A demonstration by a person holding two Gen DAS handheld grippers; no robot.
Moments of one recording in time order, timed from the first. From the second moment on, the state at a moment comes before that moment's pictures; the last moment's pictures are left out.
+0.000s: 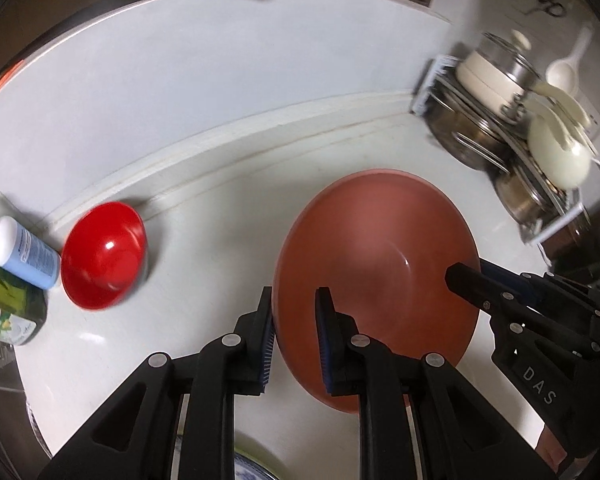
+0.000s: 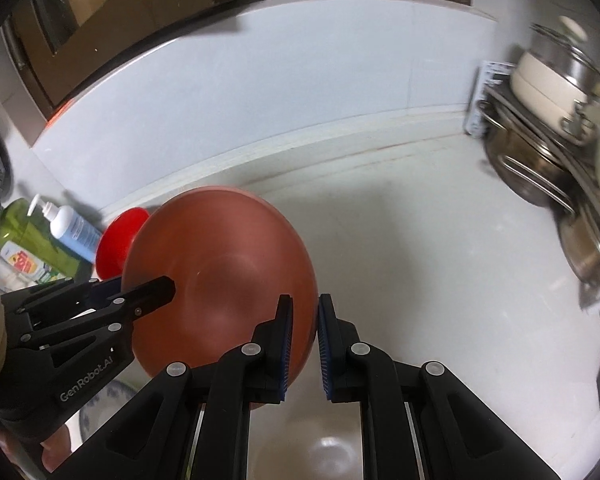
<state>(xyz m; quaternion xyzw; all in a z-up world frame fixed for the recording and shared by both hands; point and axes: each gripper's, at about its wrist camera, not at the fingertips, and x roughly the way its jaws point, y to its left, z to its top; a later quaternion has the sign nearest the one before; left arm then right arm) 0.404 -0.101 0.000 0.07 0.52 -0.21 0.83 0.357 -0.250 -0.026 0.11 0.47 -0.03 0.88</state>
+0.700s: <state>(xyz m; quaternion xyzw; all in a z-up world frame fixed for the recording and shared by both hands) 0.317 -0.148 -0.028 0.13 0.56 -0.27 0.77 0.245 -0.276 -0.050 0.15 0.49 -0.09 0.85</state>
